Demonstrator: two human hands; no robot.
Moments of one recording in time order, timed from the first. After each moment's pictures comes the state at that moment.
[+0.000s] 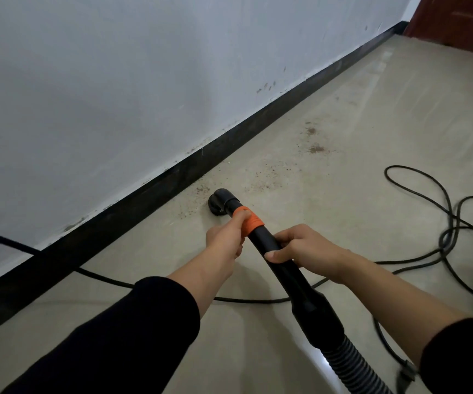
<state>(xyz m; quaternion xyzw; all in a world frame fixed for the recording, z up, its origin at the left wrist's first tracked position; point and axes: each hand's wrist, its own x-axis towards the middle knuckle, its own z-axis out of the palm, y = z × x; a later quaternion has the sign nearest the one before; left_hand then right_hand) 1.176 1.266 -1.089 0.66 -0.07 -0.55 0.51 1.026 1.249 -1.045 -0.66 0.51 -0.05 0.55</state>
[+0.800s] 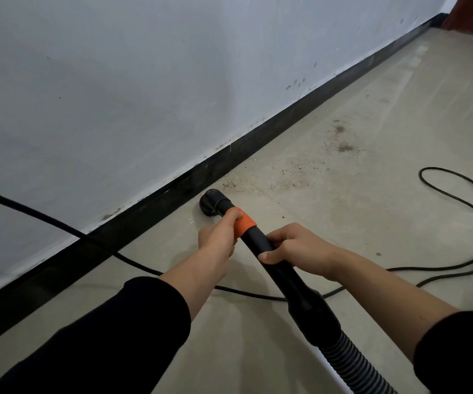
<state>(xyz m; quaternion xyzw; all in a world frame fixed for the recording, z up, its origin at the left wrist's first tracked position) 1.227 1.293 -1.089 0.70 -0.04 -0.49 0.52 1.079 1.262 -1.047 -0.70 0.46 -0.01 0.55</state>
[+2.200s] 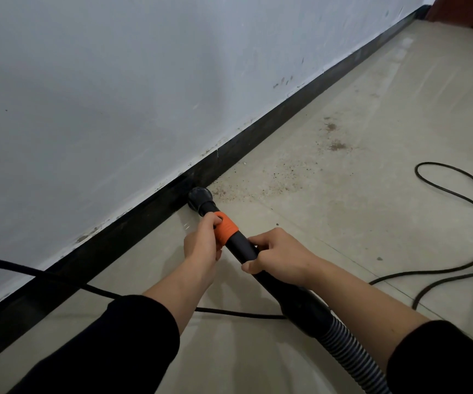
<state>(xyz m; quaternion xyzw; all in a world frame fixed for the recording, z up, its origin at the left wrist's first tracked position) 1.242 1.265 -1.106 0.70 -0.04 -0.47 0.54 1.101 1.243 -1.072 -0.72 0.49 -0.04 0.49</state>
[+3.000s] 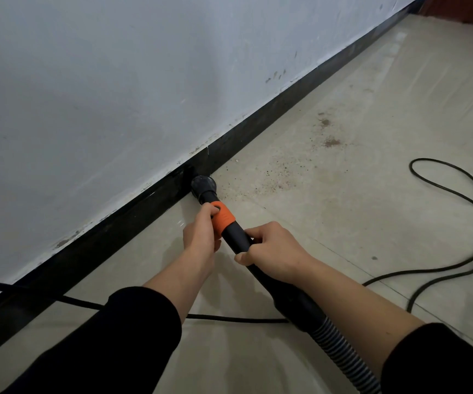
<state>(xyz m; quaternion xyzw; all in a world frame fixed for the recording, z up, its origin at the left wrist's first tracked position) 1.239 1.235 -1.117 0.69 -0.03 -0.48 0.55 1.103 1.234 -1.078 -0.71 0.52 -0.07 0.47</state>
